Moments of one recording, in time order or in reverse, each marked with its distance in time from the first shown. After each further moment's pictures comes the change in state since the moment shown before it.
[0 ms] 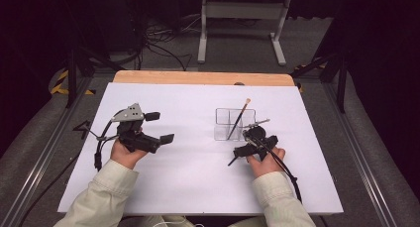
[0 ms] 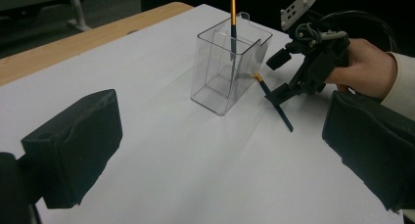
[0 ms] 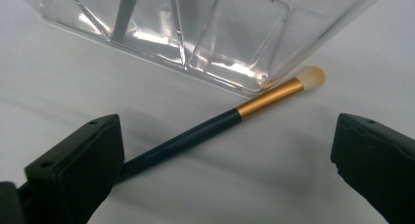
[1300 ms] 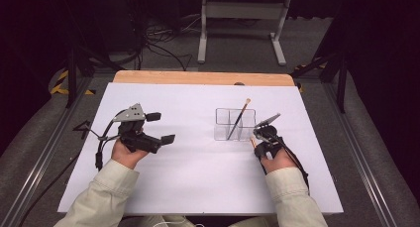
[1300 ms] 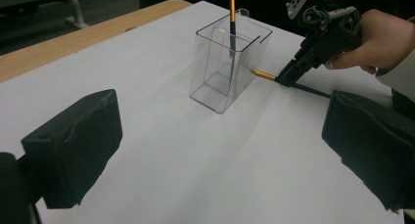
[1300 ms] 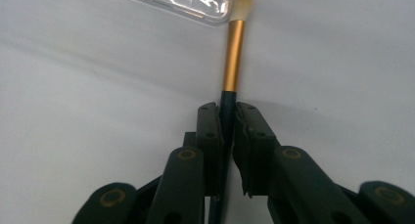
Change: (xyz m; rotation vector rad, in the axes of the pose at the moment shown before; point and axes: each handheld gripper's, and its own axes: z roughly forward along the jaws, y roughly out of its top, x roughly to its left) left arm 0.000 0.000 0.003 0.013 -0.003 0.006; right arm -0.030 0.000 -0.019 0.222 0.076 0.046
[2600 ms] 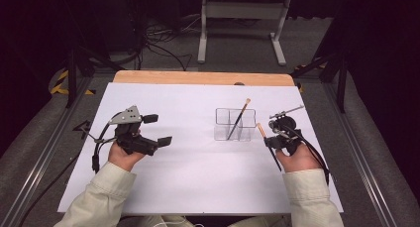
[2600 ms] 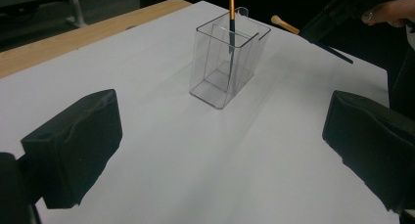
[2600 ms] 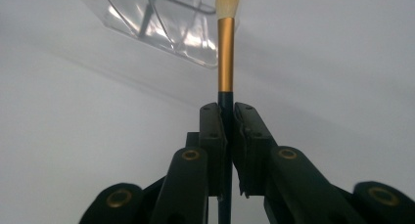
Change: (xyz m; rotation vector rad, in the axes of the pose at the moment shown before) left arm 0.000 -0.007 -0.008 -0.010 0.000 -0.013; right arm -0.009 -0.012 -0.077 -0.196 0.030 -0.063
